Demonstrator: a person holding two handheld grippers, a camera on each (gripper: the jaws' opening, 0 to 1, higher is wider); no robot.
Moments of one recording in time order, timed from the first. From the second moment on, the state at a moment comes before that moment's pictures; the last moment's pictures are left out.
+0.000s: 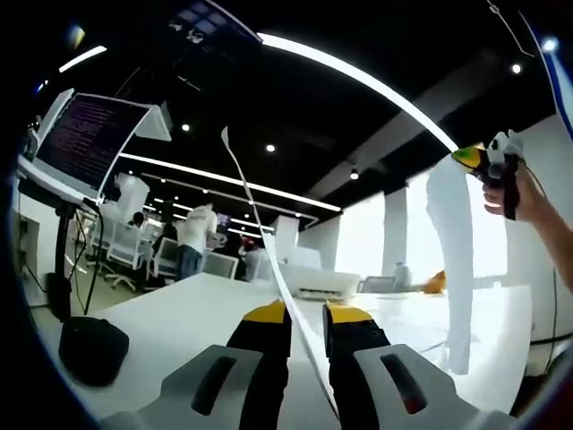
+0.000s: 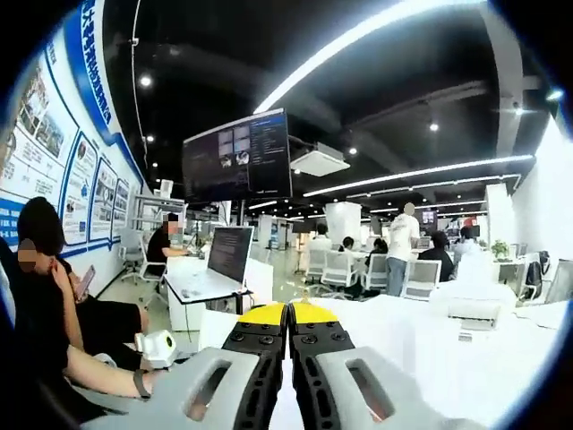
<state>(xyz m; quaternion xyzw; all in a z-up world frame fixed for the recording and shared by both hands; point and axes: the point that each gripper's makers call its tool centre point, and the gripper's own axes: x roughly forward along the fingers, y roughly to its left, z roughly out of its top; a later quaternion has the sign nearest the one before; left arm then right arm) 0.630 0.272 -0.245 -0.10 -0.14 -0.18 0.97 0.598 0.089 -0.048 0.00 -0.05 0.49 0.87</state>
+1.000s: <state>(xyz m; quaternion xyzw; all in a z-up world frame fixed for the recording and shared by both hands) 0.630 0.267 -0.246 -0.09 -0.13 -0.19 0.97 0.664 0.160 -0.074 -0.04 -0.02 0.51 0.86</state>
